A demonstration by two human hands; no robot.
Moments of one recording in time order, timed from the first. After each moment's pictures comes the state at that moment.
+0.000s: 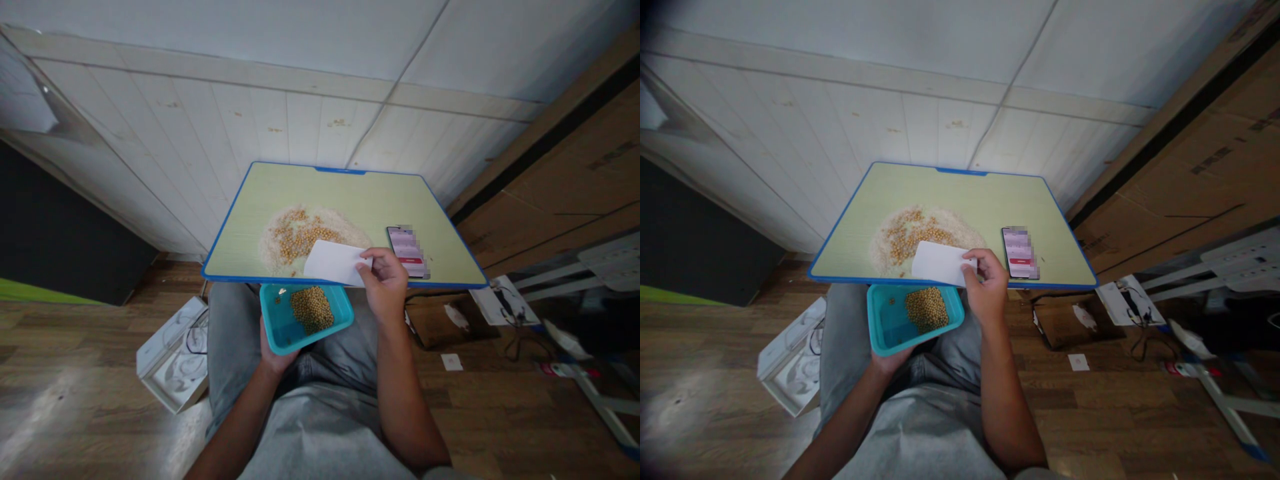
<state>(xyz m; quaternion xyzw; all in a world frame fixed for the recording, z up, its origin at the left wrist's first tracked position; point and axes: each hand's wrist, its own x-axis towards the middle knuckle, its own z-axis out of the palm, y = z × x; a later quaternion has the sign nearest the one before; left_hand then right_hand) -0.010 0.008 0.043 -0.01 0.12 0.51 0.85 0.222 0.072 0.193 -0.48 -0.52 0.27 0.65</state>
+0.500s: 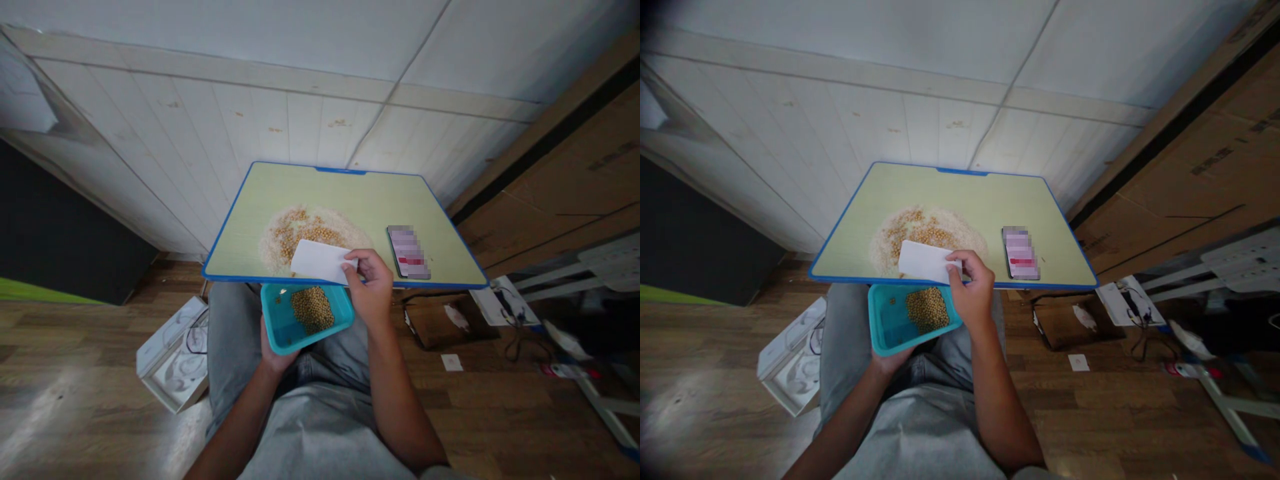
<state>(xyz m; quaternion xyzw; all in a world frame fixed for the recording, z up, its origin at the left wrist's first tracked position) -0.008 0.008 0.034 -0.03 0.11 0.52 0.85 0.203 0.069 0.190 -0.48 -0.56 0.27 0.62</state>
